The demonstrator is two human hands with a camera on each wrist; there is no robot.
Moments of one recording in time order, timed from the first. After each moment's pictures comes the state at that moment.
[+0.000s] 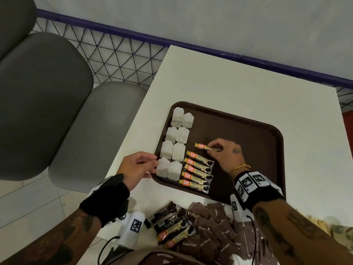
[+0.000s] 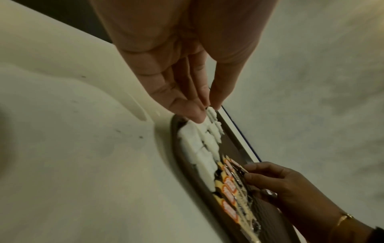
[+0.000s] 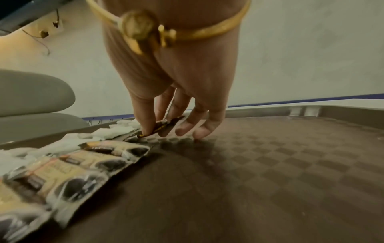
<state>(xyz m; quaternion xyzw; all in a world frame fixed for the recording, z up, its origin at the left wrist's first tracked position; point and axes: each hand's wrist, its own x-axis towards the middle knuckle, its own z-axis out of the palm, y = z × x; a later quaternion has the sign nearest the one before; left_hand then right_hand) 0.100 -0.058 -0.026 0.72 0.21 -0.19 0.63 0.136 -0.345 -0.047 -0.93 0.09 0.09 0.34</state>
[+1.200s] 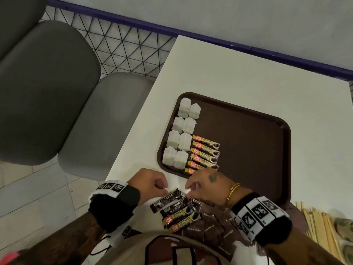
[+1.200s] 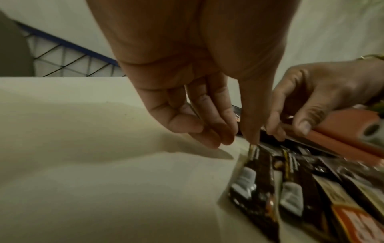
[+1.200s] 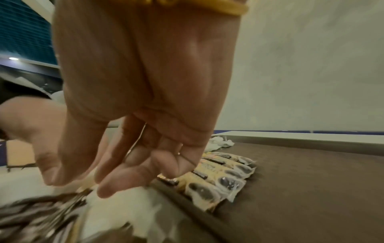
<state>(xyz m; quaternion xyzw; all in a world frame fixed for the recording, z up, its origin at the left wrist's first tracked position) 0.047 -0.054 -0.034 0.87 -0.02 -0.35 0.35 0.057 -0.284 -0.016 -0.88 -0.23 0.33 0.24</state>
